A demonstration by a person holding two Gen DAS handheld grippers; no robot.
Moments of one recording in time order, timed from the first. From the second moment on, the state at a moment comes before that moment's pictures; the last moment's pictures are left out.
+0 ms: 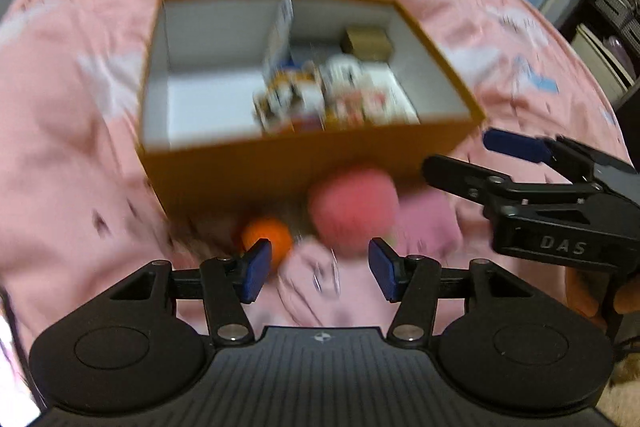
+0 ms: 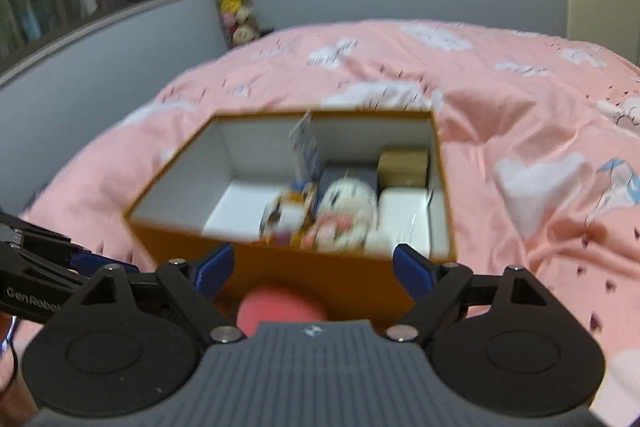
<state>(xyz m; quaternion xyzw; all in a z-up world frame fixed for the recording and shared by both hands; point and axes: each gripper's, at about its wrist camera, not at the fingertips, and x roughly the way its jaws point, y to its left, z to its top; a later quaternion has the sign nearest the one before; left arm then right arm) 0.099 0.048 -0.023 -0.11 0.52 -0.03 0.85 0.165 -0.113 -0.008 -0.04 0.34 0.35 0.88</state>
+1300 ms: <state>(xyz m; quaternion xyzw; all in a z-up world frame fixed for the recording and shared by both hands) 0.090 0.057 -0.111 -0.25 0.59 -0.01 0.77 0.145 -0.117 -0.067 -0.14 0.43 0.30 0.84</state>
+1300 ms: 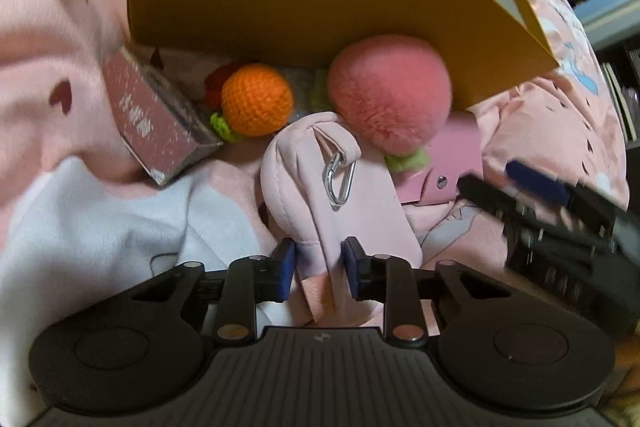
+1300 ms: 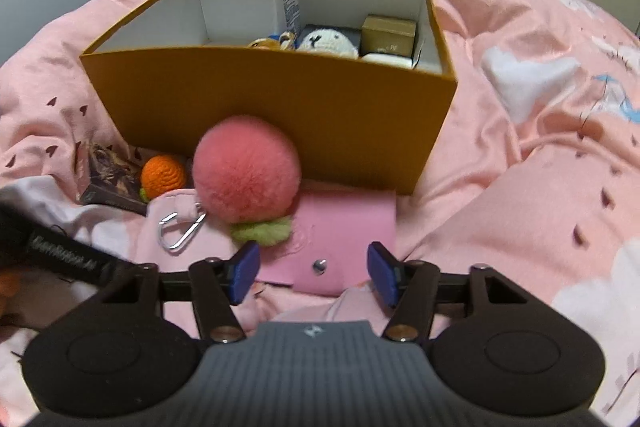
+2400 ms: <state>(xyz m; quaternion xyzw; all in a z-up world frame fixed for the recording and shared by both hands) 0.073 0.084 -0.051 -0.22 0.49 0.00 0.84 0.220 -0.120 -0.110 -0.06 0.56 0.32 0.76</state>
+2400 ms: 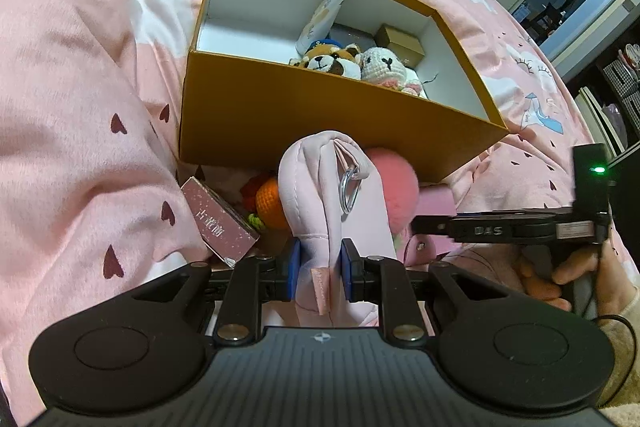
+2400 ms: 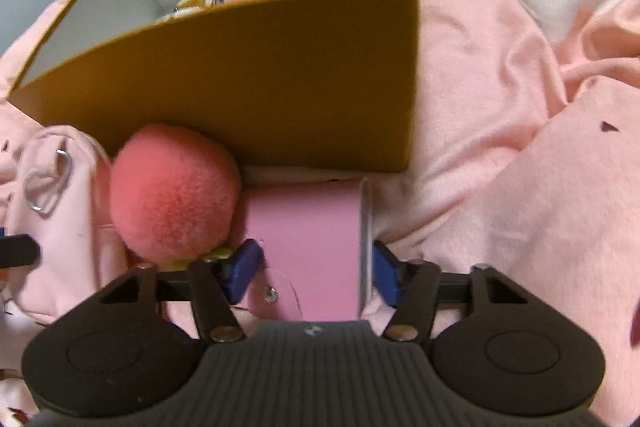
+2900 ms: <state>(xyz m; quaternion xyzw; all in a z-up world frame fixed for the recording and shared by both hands) 0.070 0.087 -0.052 -0.22 0.49 0.00 0.84 0.172 -0.108 -0.055 -0.07 0.50 0.38 0.78</state>
